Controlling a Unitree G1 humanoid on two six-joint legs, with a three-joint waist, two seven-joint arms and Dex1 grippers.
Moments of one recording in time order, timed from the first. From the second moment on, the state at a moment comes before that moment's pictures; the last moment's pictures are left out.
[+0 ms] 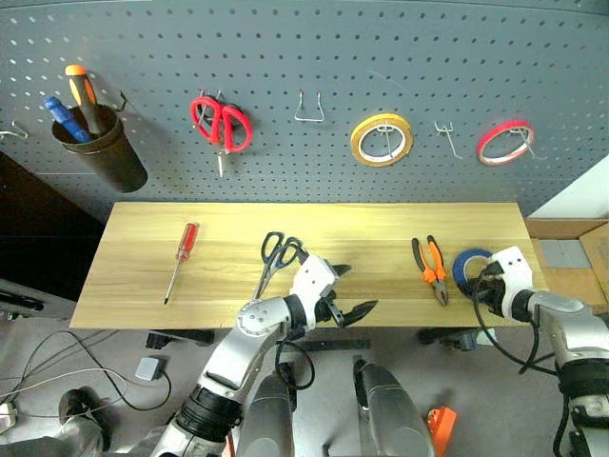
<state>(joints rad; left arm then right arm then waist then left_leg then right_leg) -0.20 0.24 -0.27 -0.17 -0.20 0.28 -0.69 -0.25 -0.66 -0.17 0.14 0.28 0.63 0.74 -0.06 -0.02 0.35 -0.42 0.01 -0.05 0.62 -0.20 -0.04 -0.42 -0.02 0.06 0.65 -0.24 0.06</state>
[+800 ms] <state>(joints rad) -0.23 0.33 -0.12 -0.18 -0.28 0.18 -0.73 -0.31 -0.58 -0.31 -0.54 0.69 0.80 0.48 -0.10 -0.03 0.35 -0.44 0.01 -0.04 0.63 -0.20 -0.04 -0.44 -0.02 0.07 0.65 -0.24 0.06</state>
